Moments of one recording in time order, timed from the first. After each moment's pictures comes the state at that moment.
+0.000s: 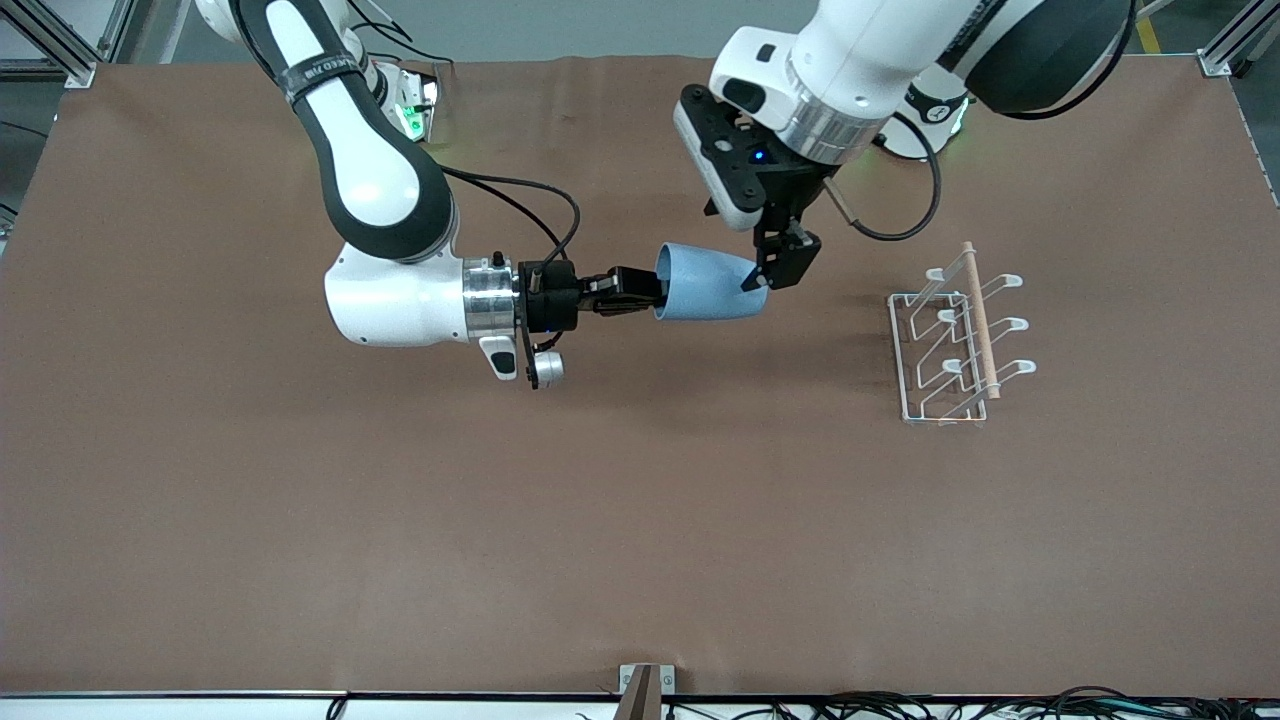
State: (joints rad) left arm -0.14 0.24 -0.61 -1.39 0.02 1.86 0.52; right arm 0.53 0.42 0.01 -1.61 1.61 2.02 -0.19
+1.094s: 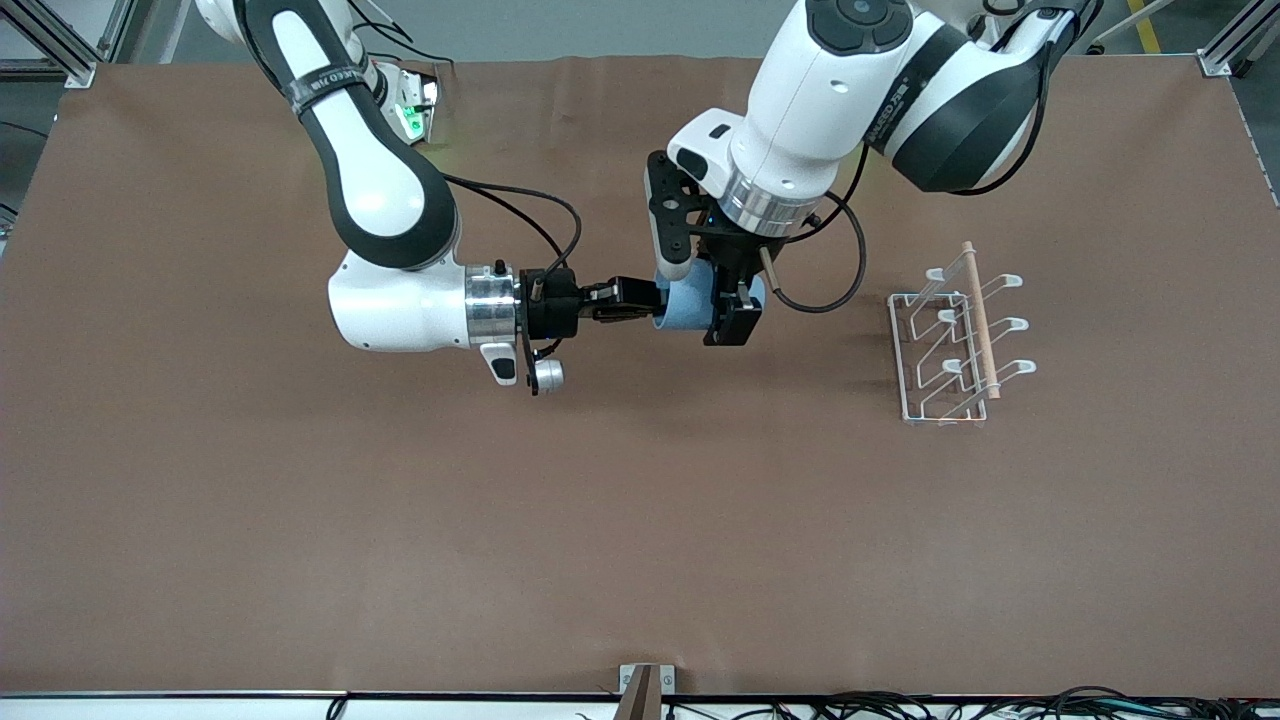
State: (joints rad) left arm -0.18 0.37 -0.60 -1.38 0.14 1.95 0.71; right arm 0.53 0.44 0.00 -1.60 1.61 2.03 -0.19
